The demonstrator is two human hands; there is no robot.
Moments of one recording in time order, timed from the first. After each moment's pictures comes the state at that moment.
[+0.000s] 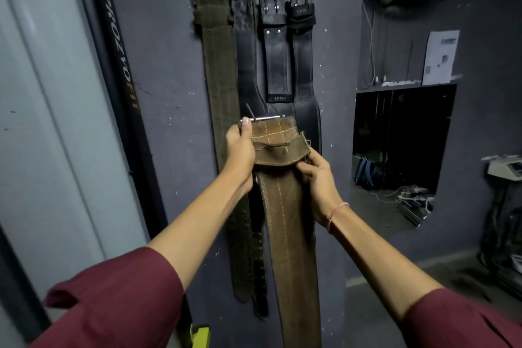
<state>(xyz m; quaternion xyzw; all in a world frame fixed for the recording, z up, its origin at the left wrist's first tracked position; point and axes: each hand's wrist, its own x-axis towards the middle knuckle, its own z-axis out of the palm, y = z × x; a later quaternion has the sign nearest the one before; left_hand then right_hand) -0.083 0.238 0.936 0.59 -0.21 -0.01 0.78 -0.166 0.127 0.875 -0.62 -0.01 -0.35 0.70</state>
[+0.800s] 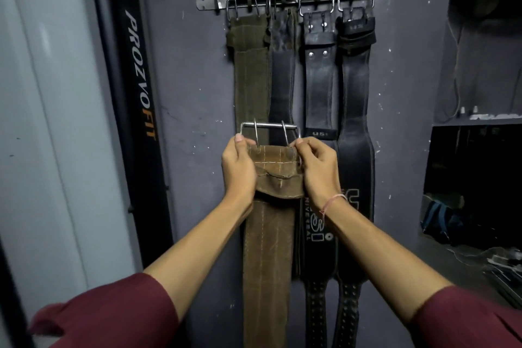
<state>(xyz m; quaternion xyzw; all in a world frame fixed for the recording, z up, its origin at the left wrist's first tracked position) 0.034 0.193 0.958 0.62 -0.16 0.29 0.71 -0.006 0.068 0.953 -0.66 -0.08 -0.42 0.62</state>
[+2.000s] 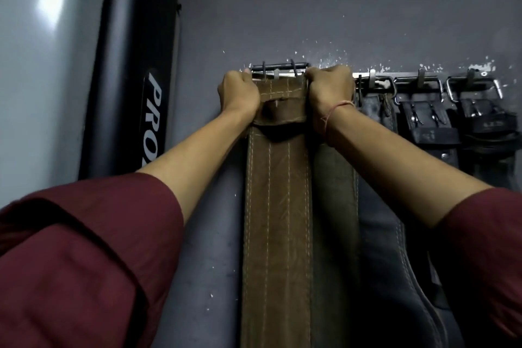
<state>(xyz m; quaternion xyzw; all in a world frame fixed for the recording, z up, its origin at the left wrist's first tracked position) 0.292 0.260 1.267 0.64 -0.22 0.47 0.57 0.230 0.142 1.271 -0.62 -0.04 -0.60 0.51</state>
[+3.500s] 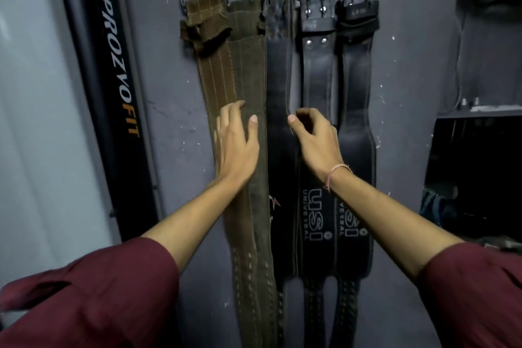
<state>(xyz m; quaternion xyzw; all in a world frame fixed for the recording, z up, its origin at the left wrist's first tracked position) 0.083 0.186 0.978 0.73 -0.26 0.45 0.45 0.024 0.041 0.989 -0.78 -0.04 -0.43 0.46</state>
